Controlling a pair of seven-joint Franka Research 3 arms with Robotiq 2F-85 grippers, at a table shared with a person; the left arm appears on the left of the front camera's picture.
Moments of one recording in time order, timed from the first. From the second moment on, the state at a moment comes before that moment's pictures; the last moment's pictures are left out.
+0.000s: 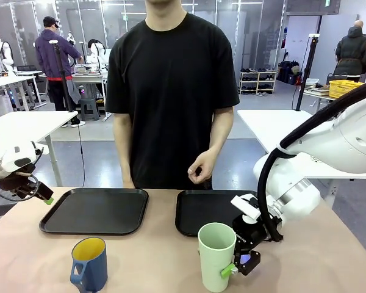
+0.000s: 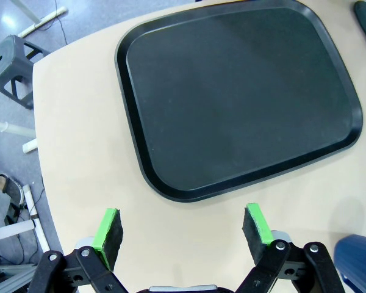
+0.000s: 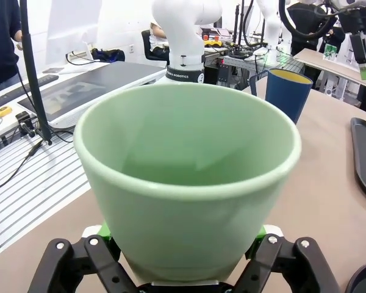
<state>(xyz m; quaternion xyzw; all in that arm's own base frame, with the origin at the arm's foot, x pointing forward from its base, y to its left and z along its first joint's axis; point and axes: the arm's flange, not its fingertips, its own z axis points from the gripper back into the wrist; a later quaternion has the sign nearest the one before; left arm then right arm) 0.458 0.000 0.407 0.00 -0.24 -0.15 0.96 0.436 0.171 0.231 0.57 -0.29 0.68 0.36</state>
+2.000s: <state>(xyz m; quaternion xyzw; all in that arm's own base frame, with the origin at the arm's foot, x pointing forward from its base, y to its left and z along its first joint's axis) 0.458 0.000 0.407 0.00 -0.24 -0.15 0.96 0.450 0.142 0.311 0.49 -0.47 0.59 0.43</state>
